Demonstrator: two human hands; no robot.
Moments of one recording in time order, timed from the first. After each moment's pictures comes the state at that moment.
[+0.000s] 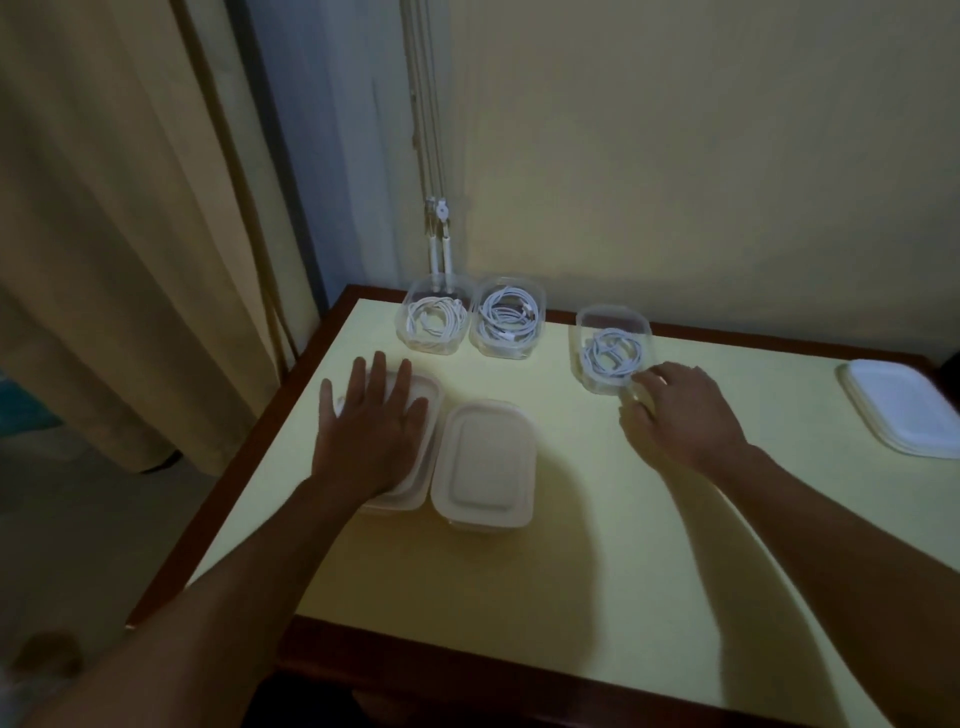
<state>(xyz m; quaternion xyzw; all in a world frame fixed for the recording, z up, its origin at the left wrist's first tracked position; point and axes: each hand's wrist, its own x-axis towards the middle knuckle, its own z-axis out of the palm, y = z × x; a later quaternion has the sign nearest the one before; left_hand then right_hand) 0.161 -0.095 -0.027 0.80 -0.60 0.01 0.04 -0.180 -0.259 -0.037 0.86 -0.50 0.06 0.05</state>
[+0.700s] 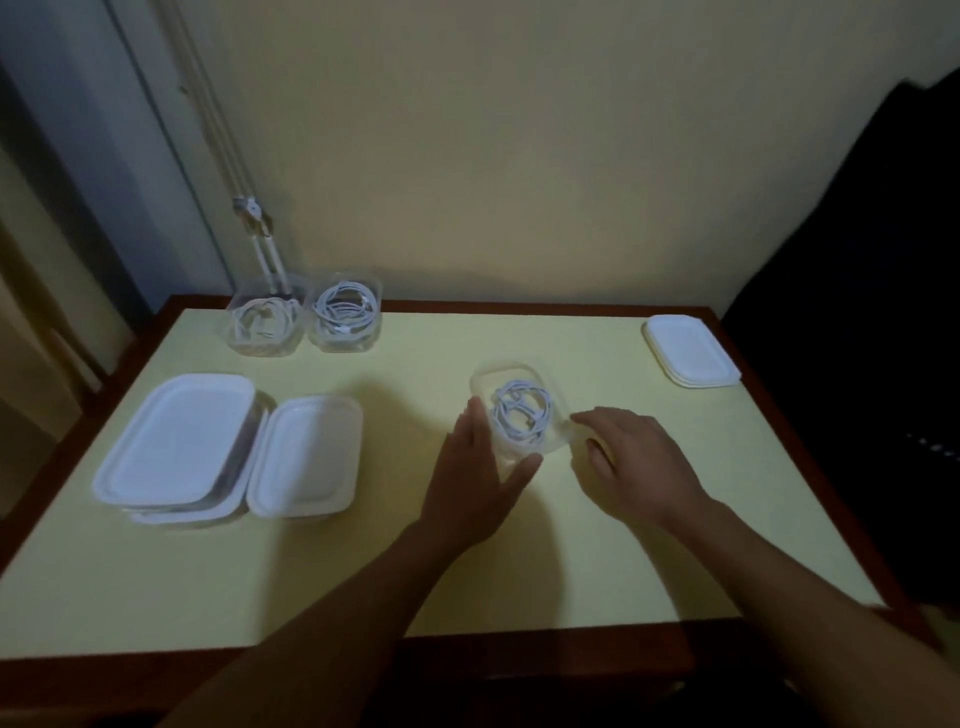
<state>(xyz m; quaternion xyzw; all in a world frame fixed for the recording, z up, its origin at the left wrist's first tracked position) -0.114 -0.121 -0.061 0.65 -0.66 -0.25 0.27 -0.337 -0.162 -0.027 0.85 -0.50 0.16 -0.01</state>
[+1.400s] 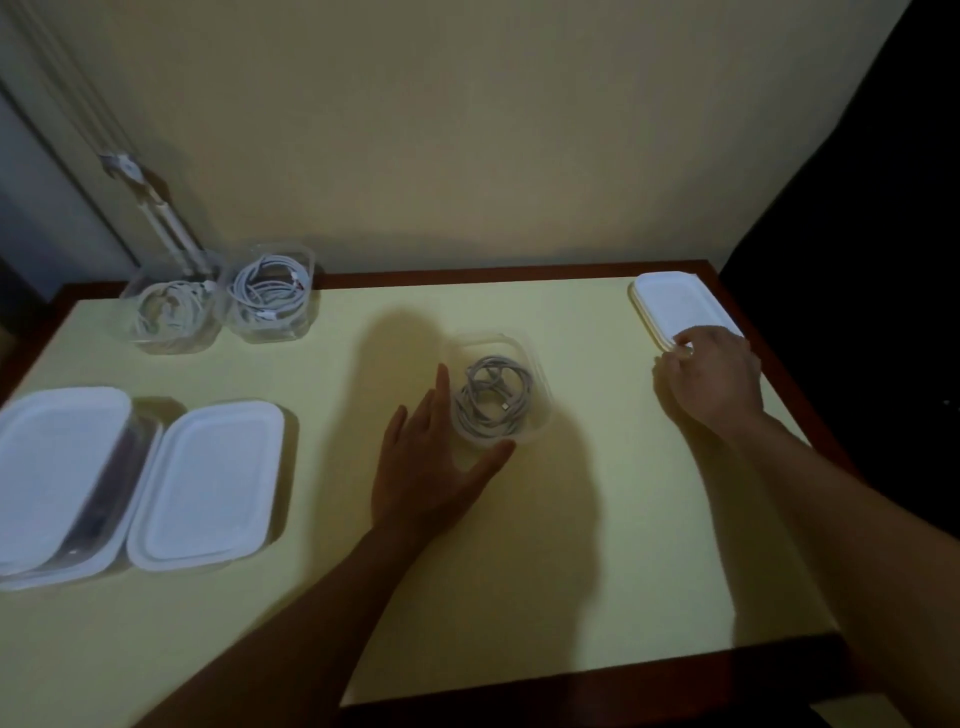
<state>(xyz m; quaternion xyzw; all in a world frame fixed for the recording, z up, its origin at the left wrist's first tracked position) -0.118 -0.173 -0.101 0.66 -0.69 -0.13 0.26 -0.440 -0.286 -0.066 0.66 -0.73 0.17 0.02</state>
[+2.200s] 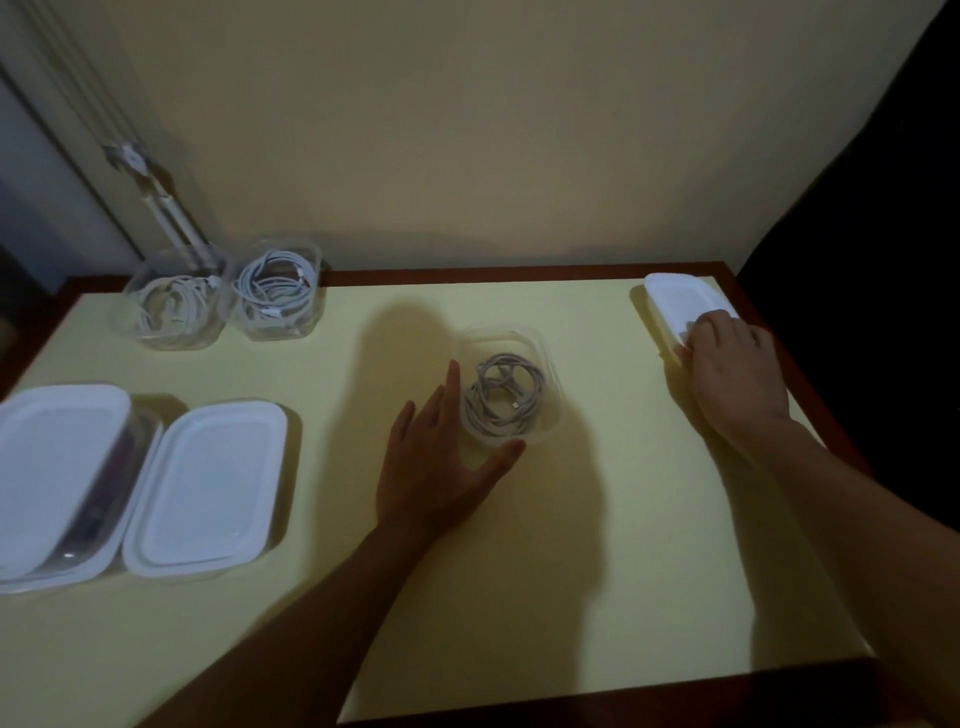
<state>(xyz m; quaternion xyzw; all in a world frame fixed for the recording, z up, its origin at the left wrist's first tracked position) -0.118 -0.182 -0.101 0.65 -0.70 -0.13 0.26 -0.451 -0.301 -0.073 0.74 -0.64 0.07 0.18</state>
